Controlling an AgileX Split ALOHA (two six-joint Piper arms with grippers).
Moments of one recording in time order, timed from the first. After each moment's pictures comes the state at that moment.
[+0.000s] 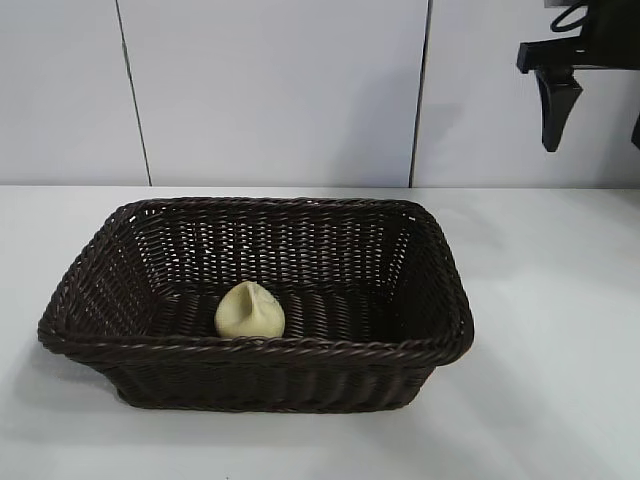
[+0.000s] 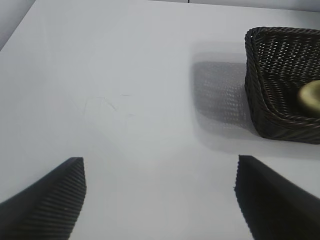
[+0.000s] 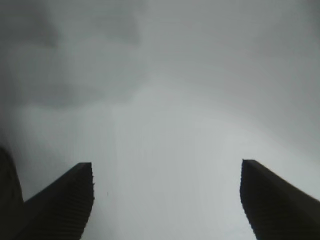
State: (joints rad) left arm 0.02 -0.01 -0.48 -0.02 1.12 0.02; right arm 0.06 1.93 -1.73 -0.09 1.23 0.14
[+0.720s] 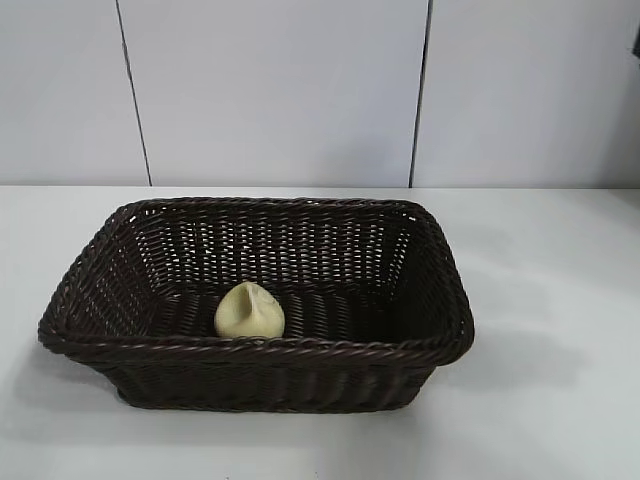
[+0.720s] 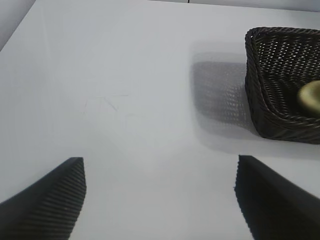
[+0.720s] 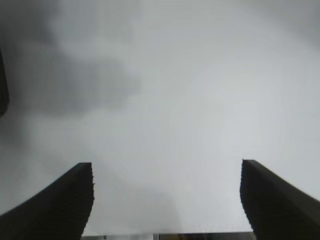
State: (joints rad) left arm 0.02 -0.01 -0.48 -0.02 1.12 0.02; right arm 0.06 1.35 -1.14 -0.07 1.23 0.11
